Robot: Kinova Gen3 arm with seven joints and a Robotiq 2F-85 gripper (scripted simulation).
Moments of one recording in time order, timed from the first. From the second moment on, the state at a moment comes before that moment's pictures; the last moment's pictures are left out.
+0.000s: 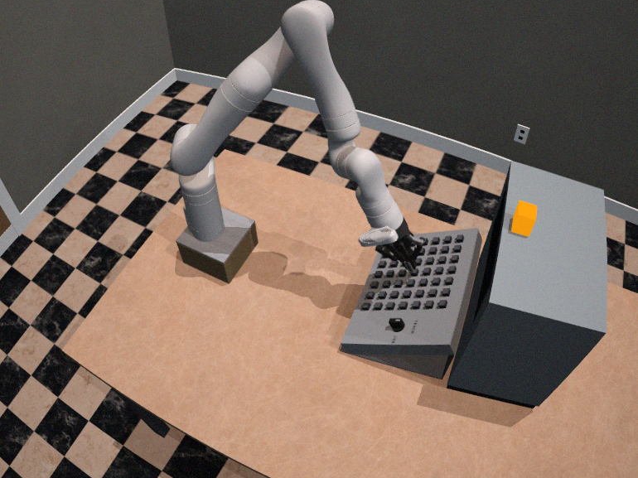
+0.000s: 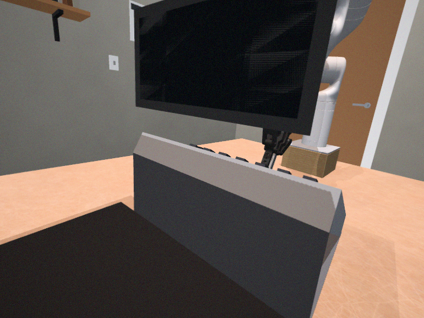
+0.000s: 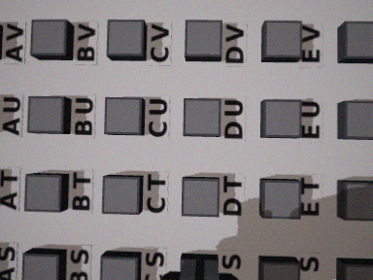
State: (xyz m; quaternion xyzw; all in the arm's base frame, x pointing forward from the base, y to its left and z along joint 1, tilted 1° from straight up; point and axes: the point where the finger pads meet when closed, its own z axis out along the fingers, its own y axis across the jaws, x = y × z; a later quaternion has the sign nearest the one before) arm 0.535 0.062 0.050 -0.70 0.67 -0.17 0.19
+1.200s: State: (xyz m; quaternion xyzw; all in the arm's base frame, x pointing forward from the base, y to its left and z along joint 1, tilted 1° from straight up) arm 0.536 0.062 0.046 -0.70 0.67 -0.17 0.19
